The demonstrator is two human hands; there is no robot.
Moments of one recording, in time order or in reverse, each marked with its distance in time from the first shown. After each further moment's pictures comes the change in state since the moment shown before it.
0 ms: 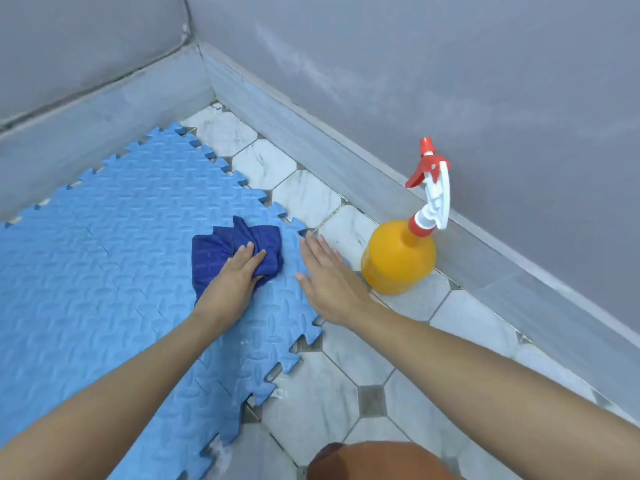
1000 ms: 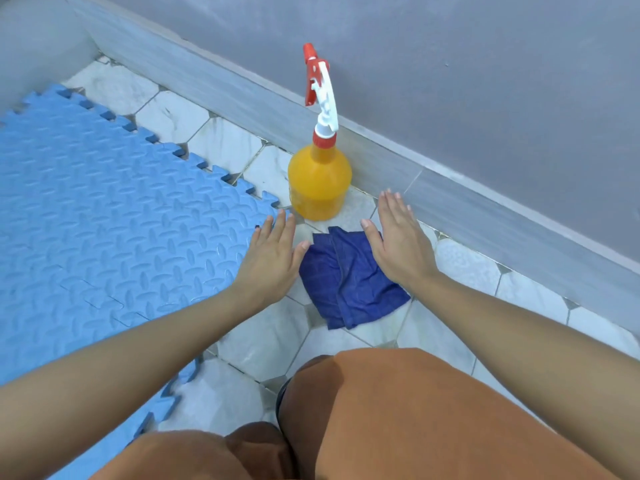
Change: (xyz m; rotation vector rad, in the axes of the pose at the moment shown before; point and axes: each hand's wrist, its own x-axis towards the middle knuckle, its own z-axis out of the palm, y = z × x) left_hand -0.056 0.164 0.034 -0.023 -0.143 0.247; right_hand -0.180 0.105 -0.039 -0.057 0.328 0.476
